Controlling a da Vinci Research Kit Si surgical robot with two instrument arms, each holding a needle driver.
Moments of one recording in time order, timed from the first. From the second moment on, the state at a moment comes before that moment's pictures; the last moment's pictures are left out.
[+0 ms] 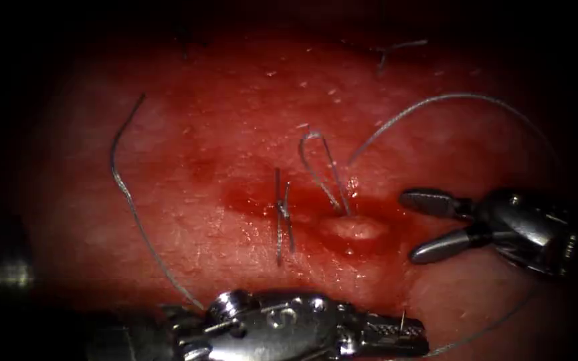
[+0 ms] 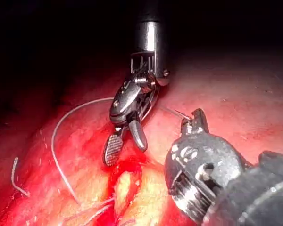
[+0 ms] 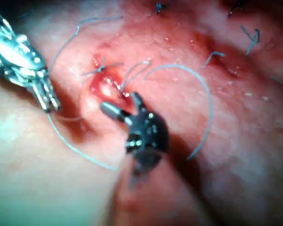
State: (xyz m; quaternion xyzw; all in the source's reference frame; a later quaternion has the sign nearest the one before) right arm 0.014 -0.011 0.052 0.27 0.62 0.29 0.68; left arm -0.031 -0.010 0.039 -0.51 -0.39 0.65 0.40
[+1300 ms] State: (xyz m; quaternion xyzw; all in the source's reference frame) right arm 0.021 -0.017 0.057 0.21 0.62 0.14 0.74; left arm -0.024 -0.009 0.025 -0.56 -0.13 0.78 0.25
